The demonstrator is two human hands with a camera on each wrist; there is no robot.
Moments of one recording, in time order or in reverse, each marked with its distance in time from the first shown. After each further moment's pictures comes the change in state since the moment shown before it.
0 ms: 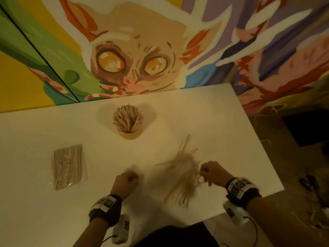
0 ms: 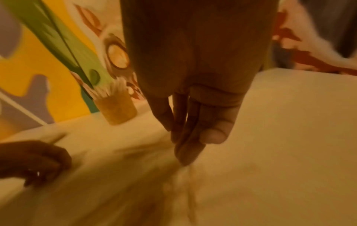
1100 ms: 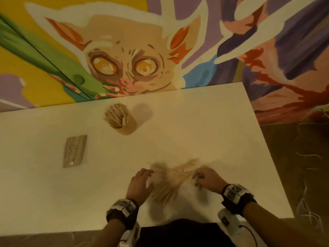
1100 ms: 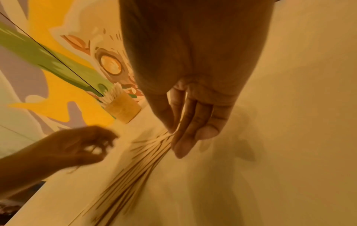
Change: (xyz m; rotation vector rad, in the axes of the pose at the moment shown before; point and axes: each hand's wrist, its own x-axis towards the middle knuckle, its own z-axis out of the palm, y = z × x) left_hand -0.037 0.110 0.119 0.352 0.208 0.069; right_hand 0.034 0.097 -0.026 0.251 -0.188 -0.244
